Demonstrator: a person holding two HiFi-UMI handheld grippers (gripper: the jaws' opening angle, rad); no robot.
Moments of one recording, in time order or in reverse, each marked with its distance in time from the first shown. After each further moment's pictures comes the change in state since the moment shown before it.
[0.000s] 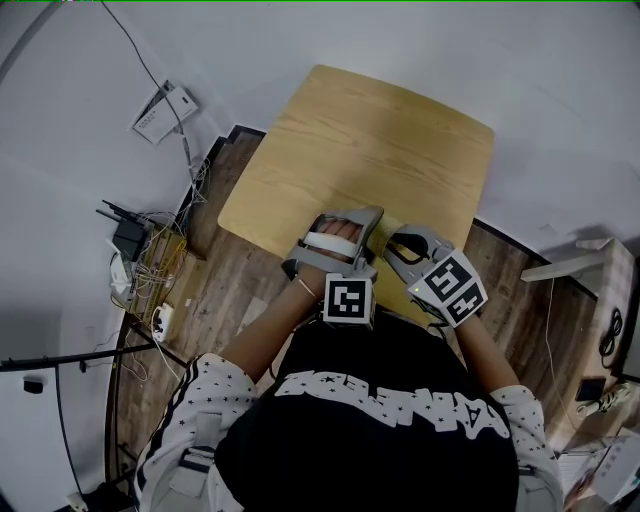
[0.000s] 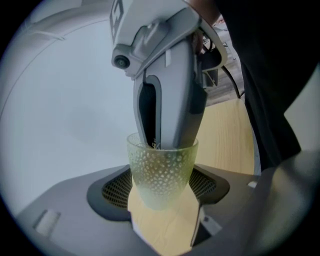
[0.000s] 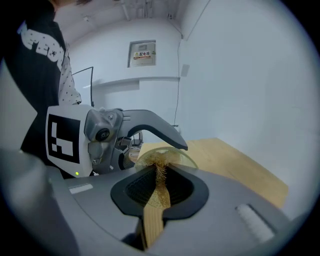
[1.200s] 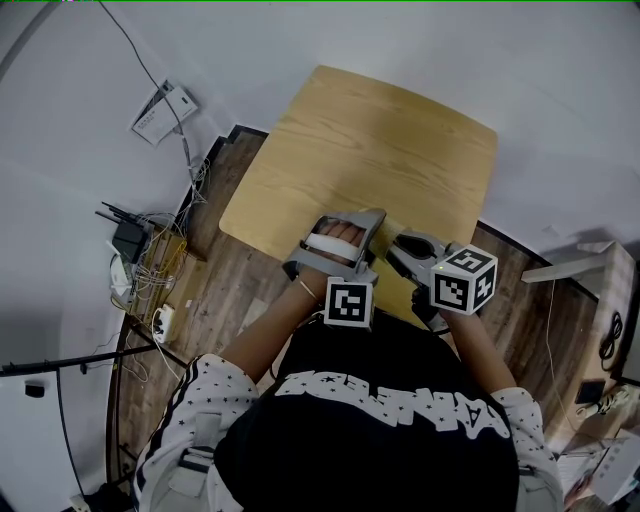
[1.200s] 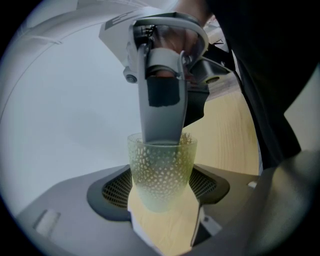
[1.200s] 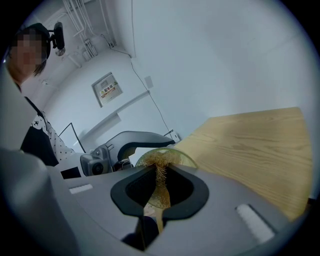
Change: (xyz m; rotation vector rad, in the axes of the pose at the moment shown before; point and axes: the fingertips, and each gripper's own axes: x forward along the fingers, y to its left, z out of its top) left arm 0.008 -0.003 -0.013 0.053 0.004 -0.016; right arm 0.008 -0.017 0.000 0.584 -0.159 0.107
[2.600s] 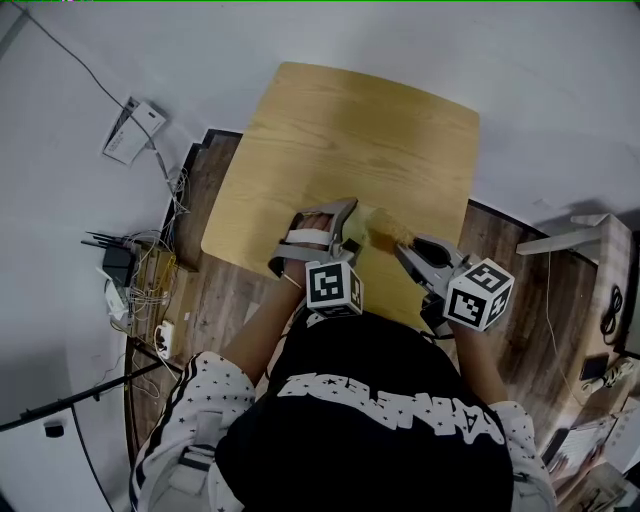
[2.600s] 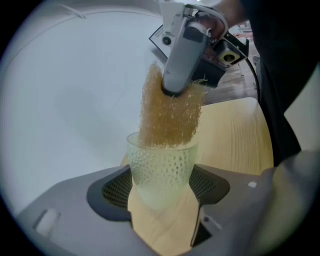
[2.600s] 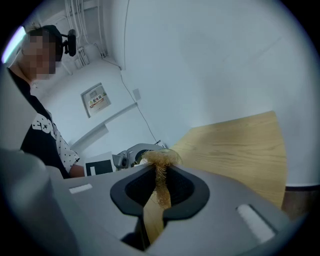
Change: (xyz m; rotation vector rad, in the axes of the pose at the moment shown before) left arm 0.049 0.016 -0.022 -0.234 -0.070 -0.056; right arm -0.044 -0.036 0.012 0.068 -0.139 -0.134
